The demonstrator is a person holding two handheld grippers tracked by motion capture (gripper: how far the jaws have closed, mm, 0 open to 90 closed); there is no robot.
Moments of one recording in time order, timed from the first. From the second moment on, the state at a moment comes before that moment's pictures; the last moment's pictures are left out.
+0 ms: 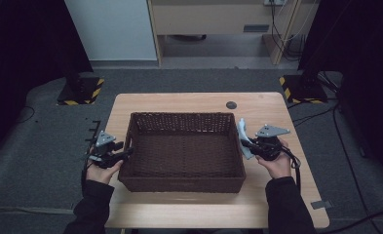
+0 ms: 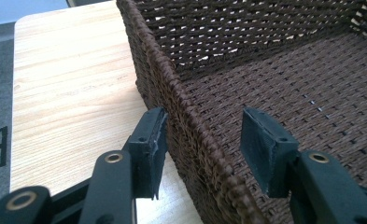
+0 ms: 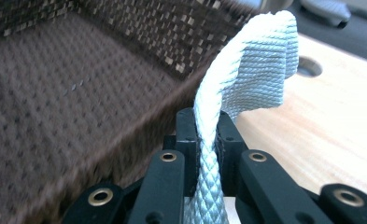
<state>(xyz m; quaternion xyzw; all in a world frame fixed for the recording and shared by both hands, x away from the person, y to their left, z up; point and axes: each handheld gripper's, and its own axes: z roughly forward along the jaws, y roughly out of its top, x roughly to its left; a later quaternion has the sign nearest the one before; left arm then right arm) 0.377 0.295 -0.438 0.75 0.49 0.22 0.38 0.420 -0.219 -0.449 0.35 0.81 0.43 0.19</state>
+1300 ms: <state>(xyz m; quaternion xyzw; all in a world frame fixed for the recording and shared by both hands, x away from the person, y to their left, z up) 0.379 0.291 -0.448 0.74 0.51 0.23 0.36 0.428 -0.206 -0.496 0.37 0.84 0.36 0.14</state>
